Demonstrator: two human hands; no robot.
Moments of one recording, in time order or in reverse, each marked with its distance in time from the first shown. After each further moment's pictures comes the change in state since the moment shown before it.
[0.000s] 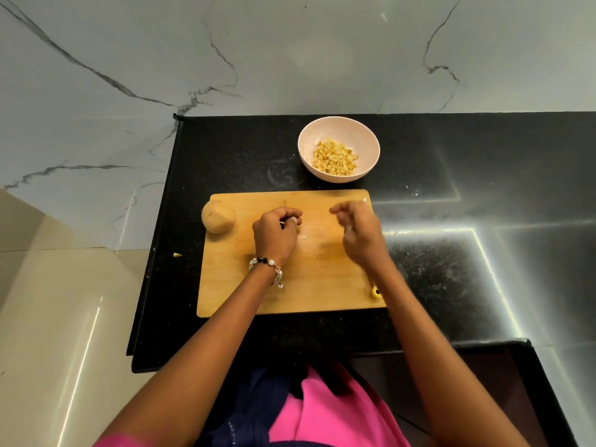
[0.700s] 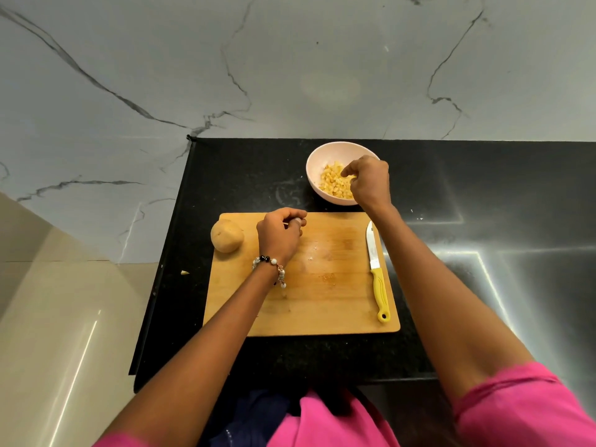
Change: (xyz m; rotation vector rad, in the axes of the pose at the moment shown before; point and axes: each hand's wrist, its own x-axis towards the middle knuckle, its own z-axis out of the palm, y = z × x) left_hand 0.022 0.023 -0.014 -0.068 -0.005 0.034; right_hand 0.127 -0.023 -0.015 -0.369 0.107 0.007
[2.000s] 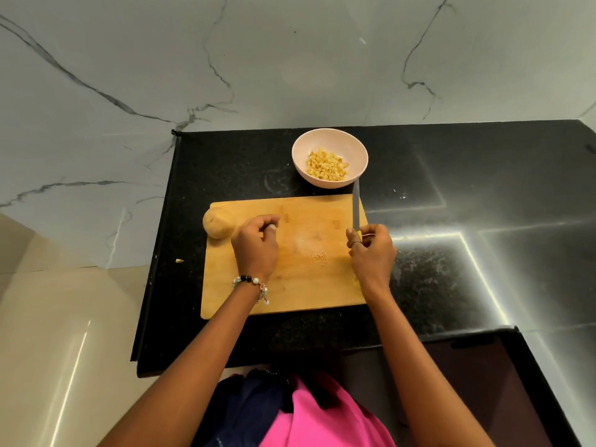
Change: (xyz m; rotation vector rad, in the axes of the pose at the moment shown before) left_hand -0.045 -0.028 -0.022 0.055 0.157 0.147; right_hand -0.175 0.013 0.002 0.510 0.206 0.503
